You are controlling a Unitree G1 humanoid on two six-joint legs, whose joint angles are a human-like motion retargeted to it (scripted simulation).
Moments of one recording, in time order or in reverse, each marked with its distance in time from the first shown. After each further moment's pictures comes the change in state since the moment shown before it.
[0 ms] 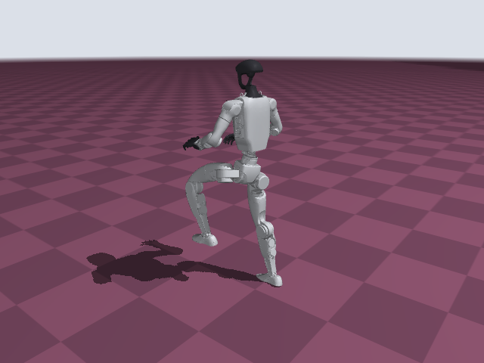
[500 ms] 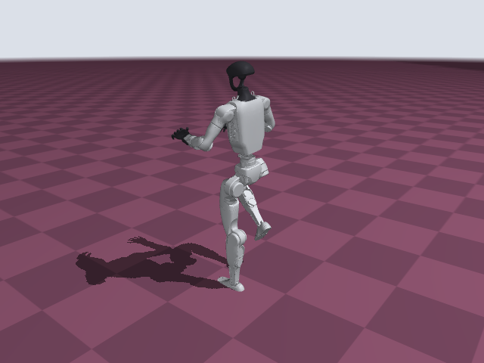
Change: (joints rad) left arm -0.089 0.074 0.083 -0.089 0.041 0.030 -0.019; right arm -0.079 0.025 -0.042 0.058 -0.029 -0.057 -0.143; waist -0.130 0.220 -0.140; left_leg 1.096 0.050 -0.093 -1.705 0.370 0.047; right_leg -1.089 0.091 -0.252 1.723 0.044 -0.248
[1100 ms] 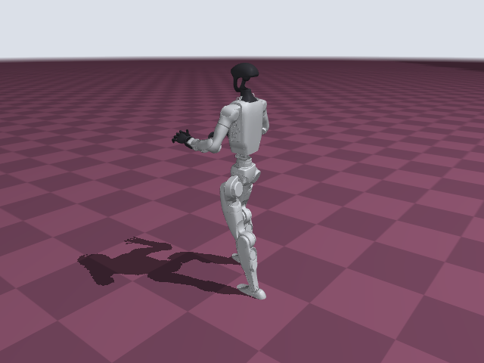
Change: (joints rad) left arm 0.129 -0.094 0.024 -0.027 -0.048 -0.108 0.025; right arm 0.064 -0.034 0.027 0.058 -0.075 -0.055 0.018; waist -0.104 -0.008 0.002; left_leg 0.265 -0.096 -0.226 0.027 -0.170 -0.079; right_leg 0.738 0.074 -0.167 -1.460 -0.112 0.217
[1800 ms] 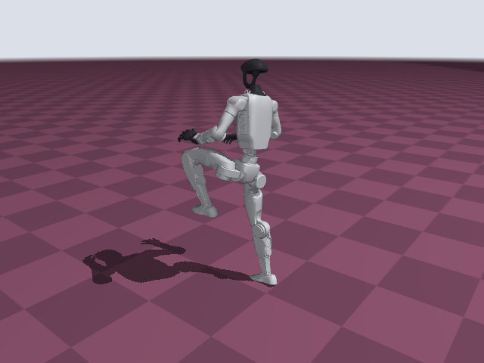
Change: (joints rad) left arm -0.025 -0.012 0.031 0.096 -0.053 -0.003 0.090; right arm -0.015 -0.016 -0.086 -0.096 0.023 0.110 0.079; waist 0.158 -0.126 0.245; left_leg -1.797 0.028 0.347 2.252 -0.314 -0.009; right_leg 0.426 -0.180 0.409 -0.306 0.152 0.049
